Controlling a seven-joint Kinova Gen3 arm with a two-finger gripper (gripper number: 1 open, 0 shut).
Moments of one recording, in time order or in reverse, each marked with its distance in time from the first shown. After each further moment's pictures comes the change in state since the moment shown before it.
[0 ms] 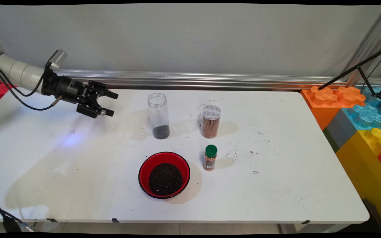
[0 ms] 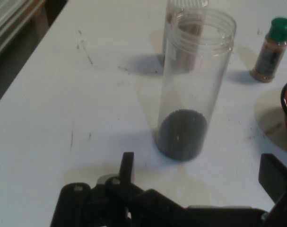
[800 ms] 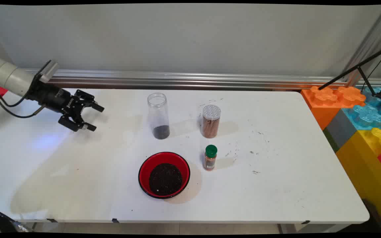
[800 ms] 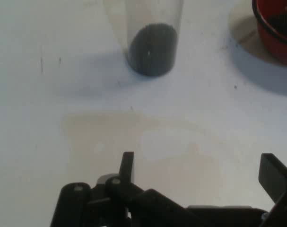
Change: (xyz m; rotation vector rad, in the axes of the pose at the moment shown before) arm -0.010 0.011 -0.028 -0.050 -0.208 0.076
